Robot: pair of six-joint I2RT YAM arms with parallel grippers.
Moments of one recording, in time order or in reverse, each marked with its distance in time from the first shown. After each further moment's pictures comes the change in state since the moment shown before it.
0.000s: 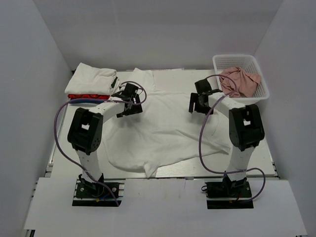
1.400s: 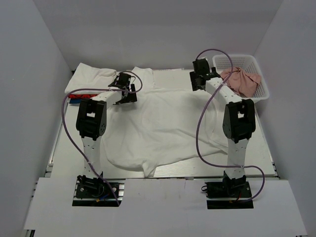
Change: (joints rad) left arm 0.143 0.301 0.325 0.066 0.051 0.219; right arm -0.010 0.209 0.478 0.015 0.371 -0.409
